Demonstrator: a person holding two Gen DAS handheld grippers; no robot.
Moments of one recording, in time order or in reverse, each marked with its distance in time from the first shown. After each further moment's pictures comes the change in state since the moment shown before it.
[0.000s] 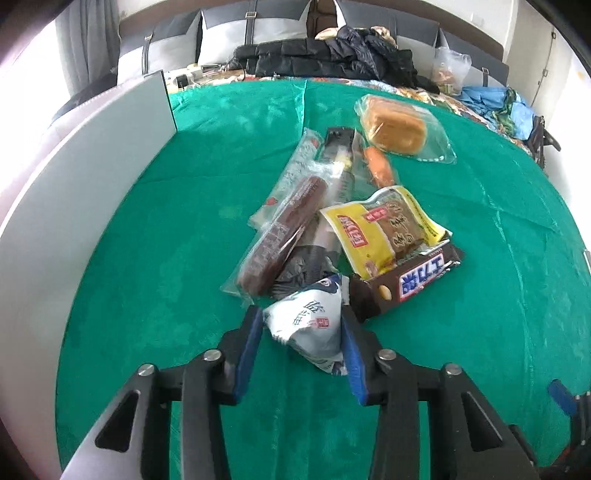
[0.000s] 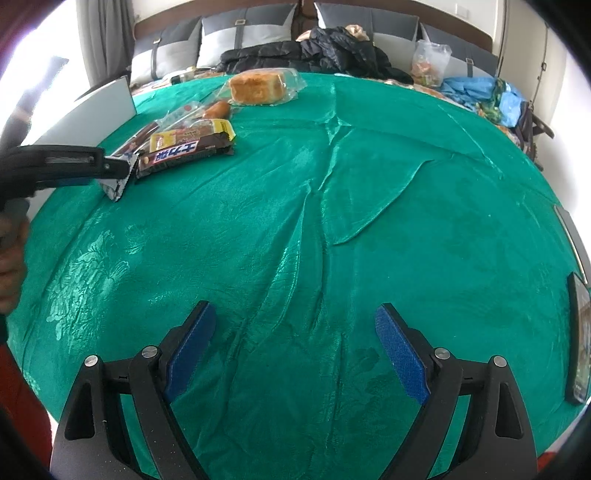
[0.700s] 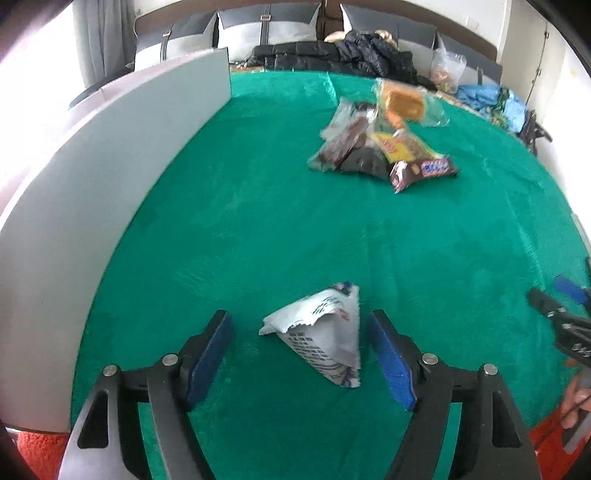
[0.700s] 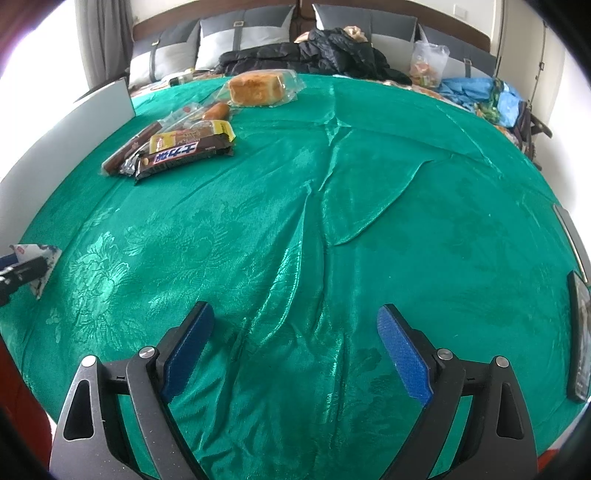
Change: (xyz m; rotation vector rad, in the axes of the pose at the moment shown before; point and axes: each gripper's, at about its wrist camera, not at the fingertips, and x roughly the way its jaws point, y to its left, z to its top) left arm -0.051 0.051 -0.105 0.007 -0.004 0.018; right arm -0.001 0.002 -0.002 0.004 -0.009 -0.006
